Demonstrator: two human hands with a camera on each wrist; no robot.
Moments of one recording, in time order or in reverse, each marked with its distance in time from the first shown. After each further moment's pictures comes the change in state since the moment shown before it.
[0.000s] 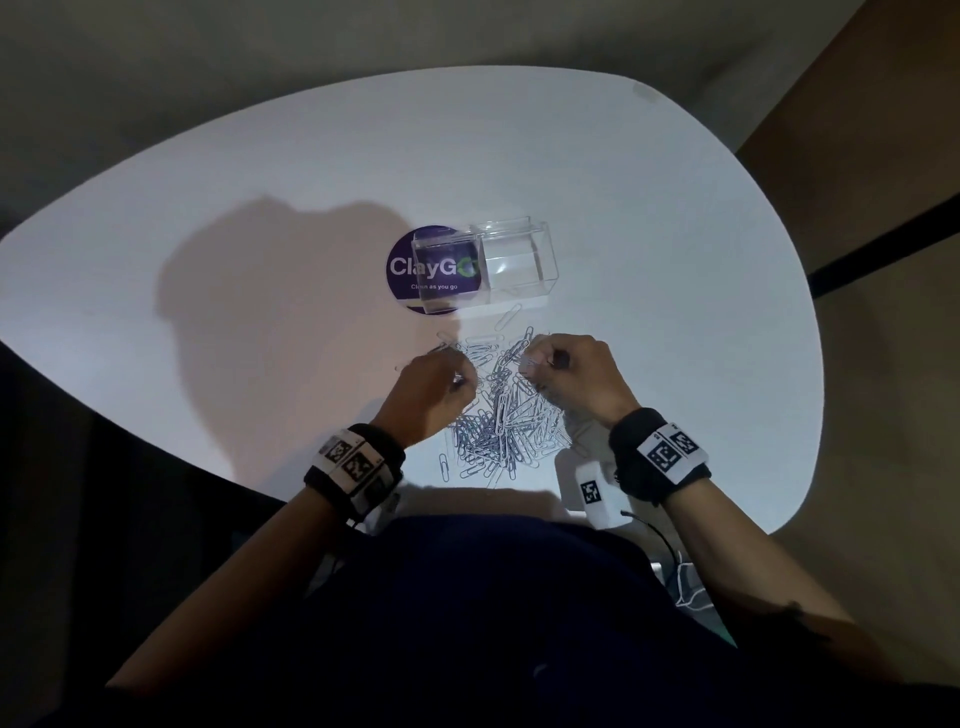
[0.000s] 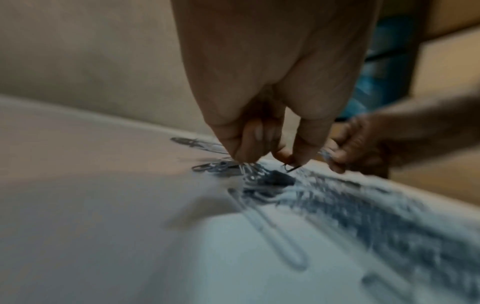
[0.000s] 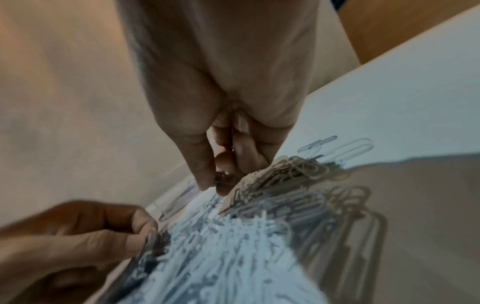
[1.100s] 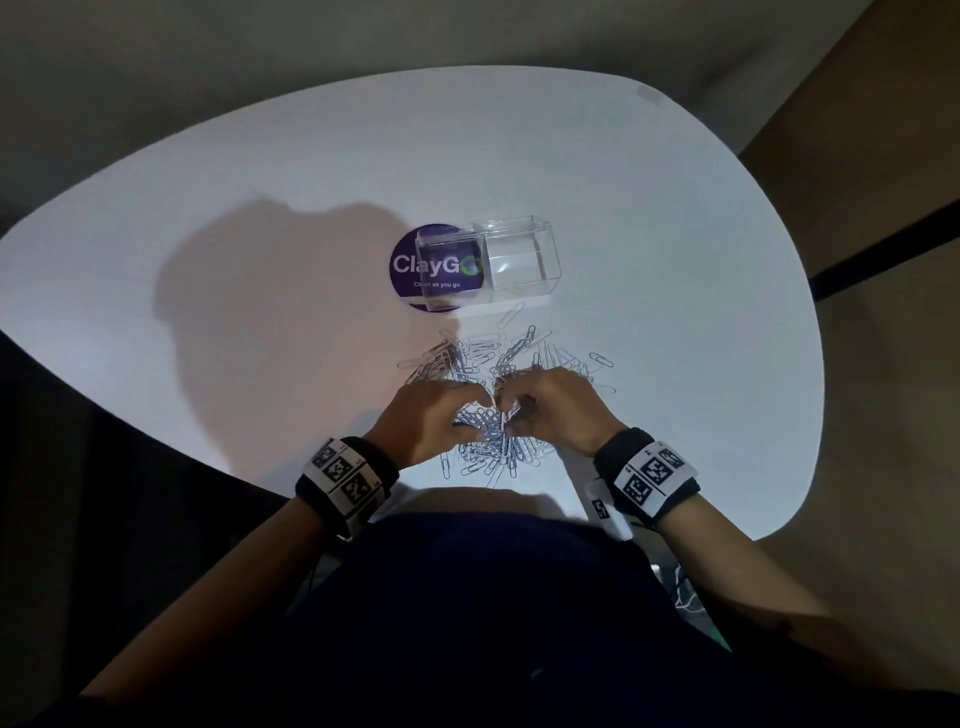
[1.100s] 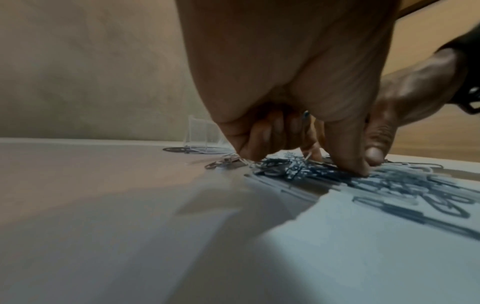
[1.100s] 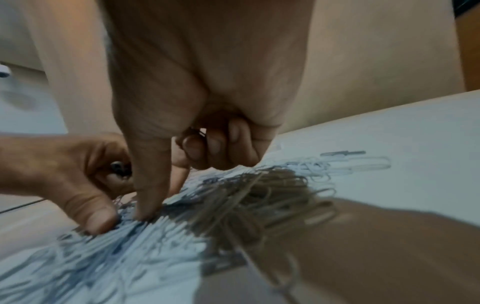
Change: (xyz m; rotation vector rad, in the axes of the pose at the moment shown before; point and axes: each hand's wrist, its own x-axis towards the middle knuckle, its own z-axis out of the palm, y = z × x) left_hand -0.023 -0.013 0.004 0.140 -0.174 0.132; right_hand -0.020 -0.010 0.018 -0.525 -0.283 -0.243
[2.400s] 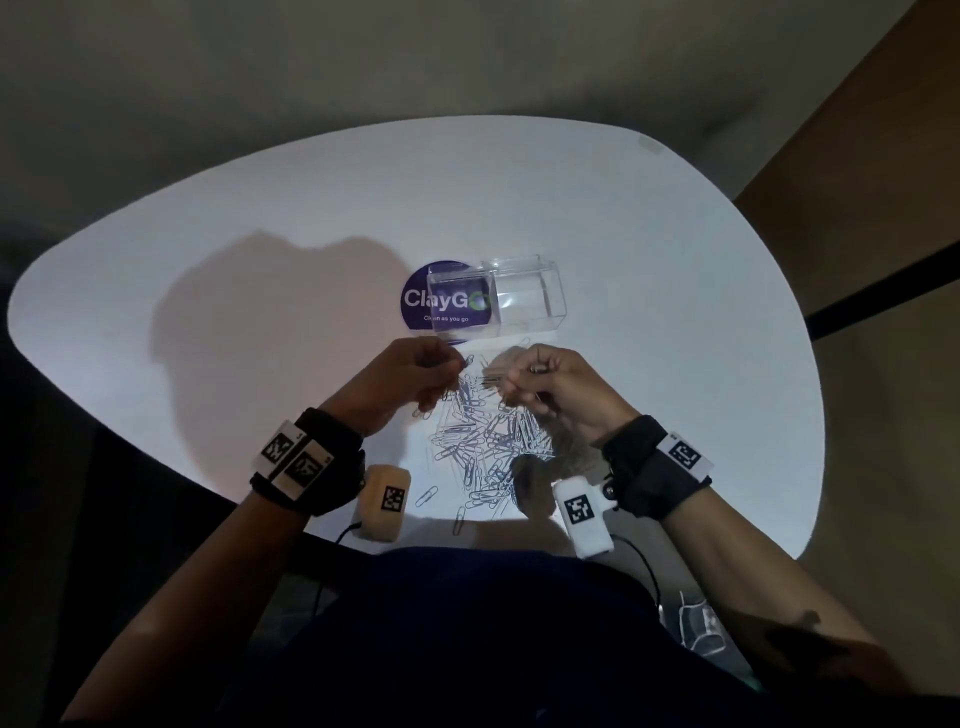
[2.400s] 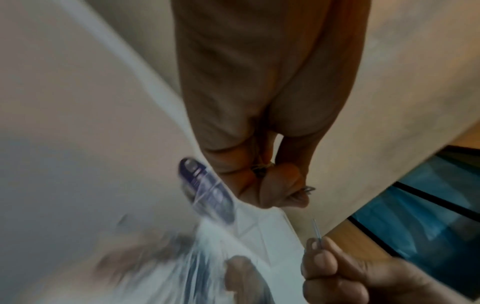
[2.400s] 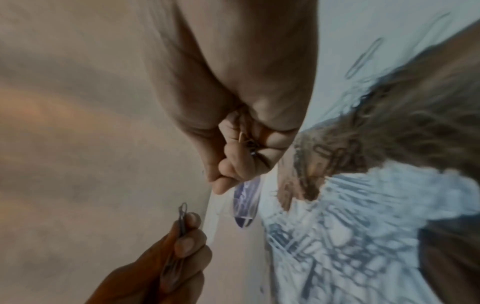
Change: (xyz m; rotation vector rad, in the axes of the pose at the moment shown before) left_hand 0.022 0.003 -0.085 -0.964 0.011 -0.324; right_hand 0.028 -0.023 -0.042 1.206 0.081 0.247
